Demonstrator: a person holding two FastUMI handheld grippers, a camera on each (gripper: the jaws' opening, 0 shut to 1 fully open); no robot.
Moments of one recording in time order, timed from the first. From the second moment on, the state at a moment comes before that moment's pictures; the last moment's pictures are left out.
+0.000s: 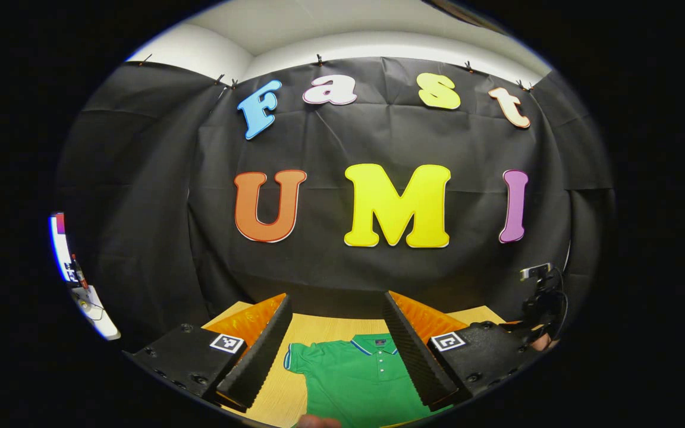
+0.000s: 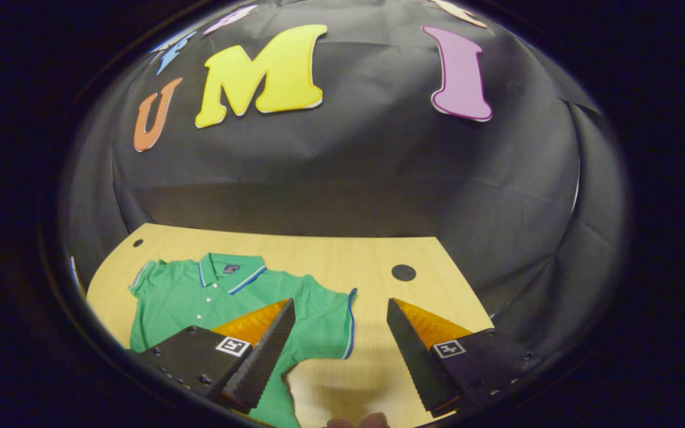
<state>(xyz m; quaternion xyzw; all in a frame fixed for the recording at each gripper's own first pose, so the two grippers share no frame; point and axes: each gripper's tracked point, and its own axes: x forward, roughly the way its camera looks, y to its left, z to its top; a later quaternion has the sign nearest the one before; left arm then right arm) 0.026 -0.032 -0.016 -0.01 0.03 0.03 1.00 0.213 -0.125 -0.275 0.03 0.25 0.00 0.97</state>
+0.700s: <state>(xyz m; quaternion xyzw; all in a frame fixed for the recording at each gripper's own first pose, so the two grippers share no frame) 0.031 -0.018 -0.043 0.02 0.07 0.07 0.99 0.283 -0.127 -0.392 0.04 0.35 0.01 0.94</state>
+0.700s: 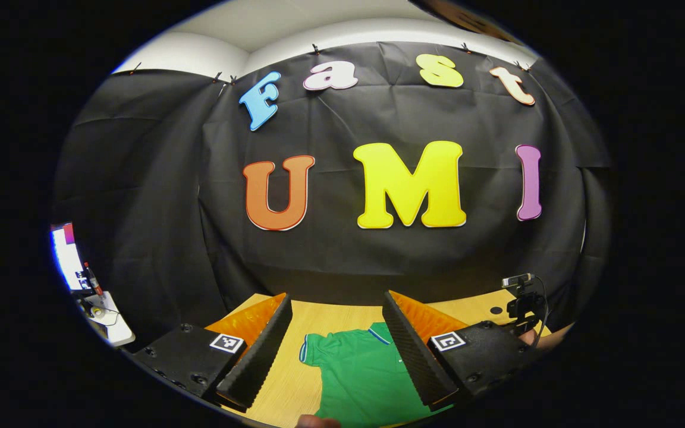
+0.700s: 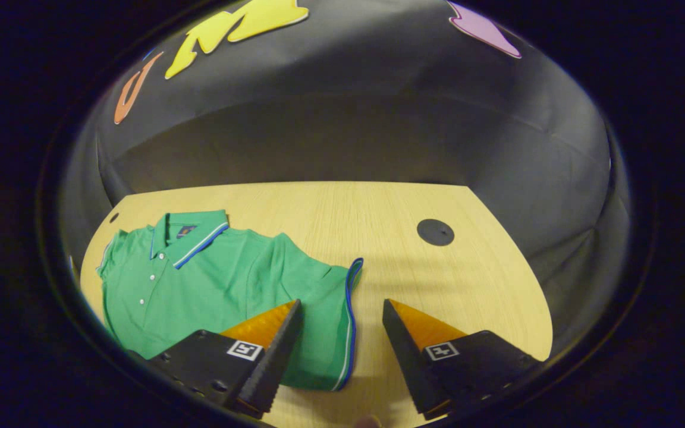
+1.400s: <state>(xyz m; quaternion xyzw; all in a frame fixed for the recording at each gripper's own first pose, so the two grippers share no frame) 0.027 -0.007 -0.042 0.03 0.07 0.08 0.99 0.284 -0.124 -0.380 0.07 0.36 0.02 0.93</state>
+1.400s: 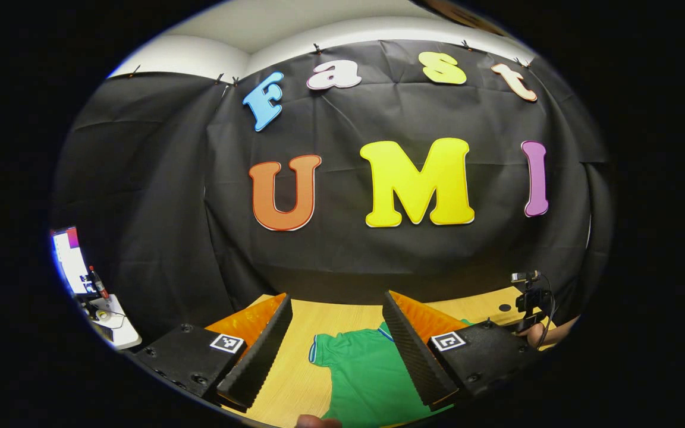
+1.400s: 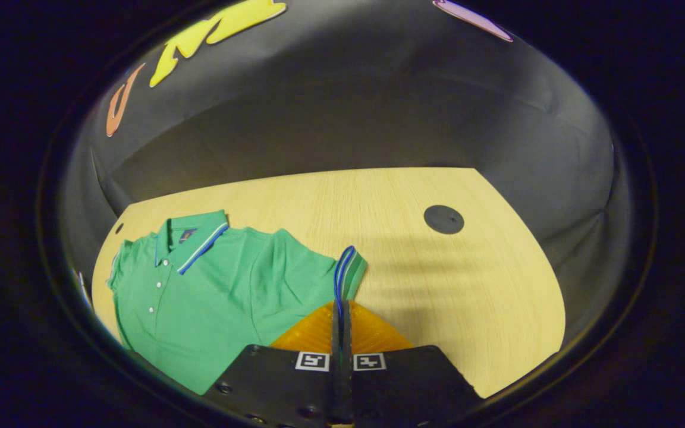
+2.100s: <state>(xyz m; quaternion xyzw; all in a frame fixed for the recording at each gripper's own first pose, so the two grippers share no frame) 0.003 0.050 -0.052 -0.01 0.06 0.13 0.99 0.290 0.034 -0.277 0.07 0.32 0.08 0.94</state>
